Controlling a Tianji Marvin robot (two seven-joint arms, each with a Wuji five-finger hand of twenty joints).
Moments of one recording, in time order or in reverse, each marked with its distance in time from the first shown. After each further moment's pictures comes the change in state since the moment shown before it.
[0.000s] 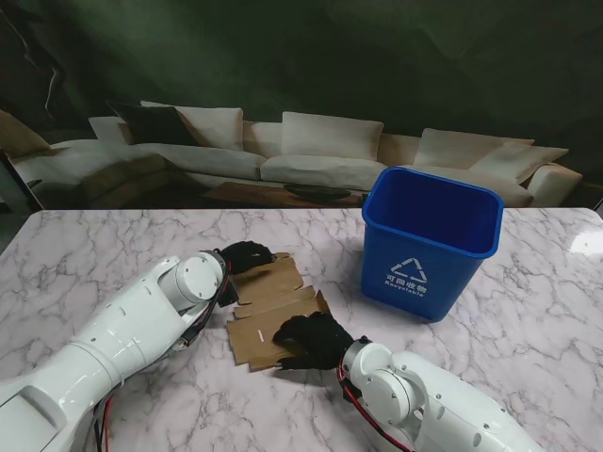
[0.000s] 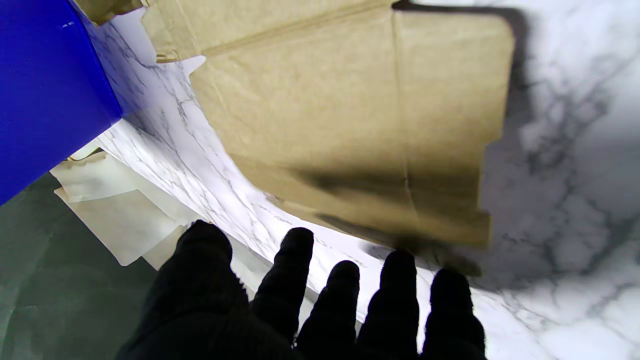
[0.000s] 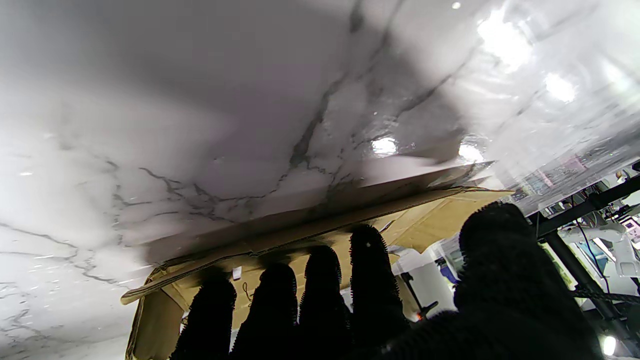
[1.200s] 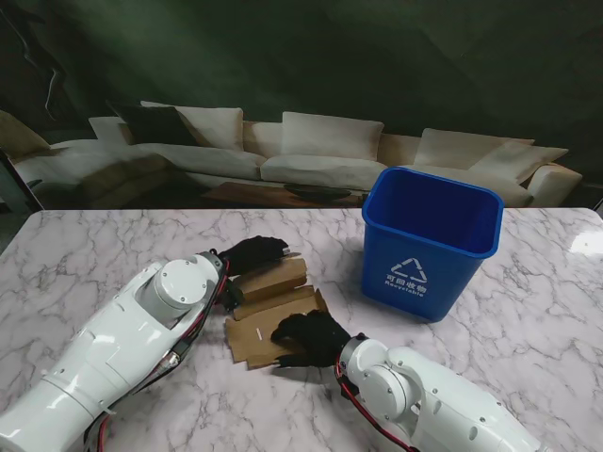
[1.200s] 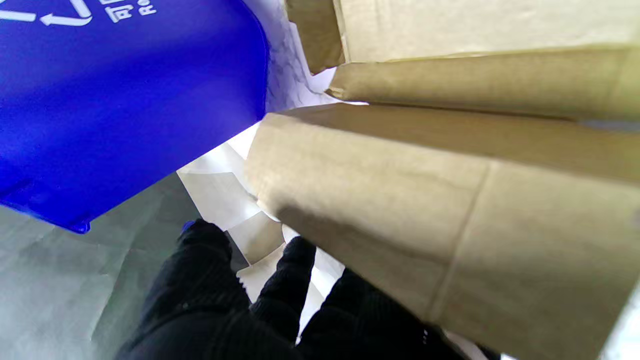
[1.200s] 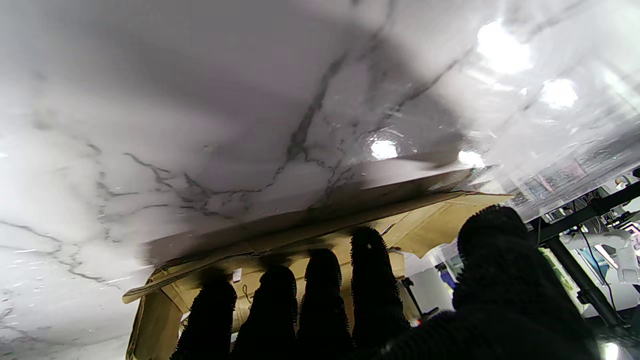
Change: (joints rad) left arm 0.183 0.059 -0.193 -0.327 -0.124 0.011 -0.088; right arm 0.034 -0.003 -0.031 0.014 0.016 0.015 0.011; left_hand 0.000 0.000 0.000 0.000 -0.063 0.028 -0.037 -0.023 0.090 0.149 0.013 0.013 0.402 0.102 0.374 0.251 0.228 0.112 0.774 0.117; right_hand 0.000 0.017 0.000 0.000 -0.004 -0.003 -0.017 -0.012 -0.018 0.000 0.000 0.000 -0.010 0.000 -0.012 -0.001 -0.005 -0.003 -0.009 -0.010
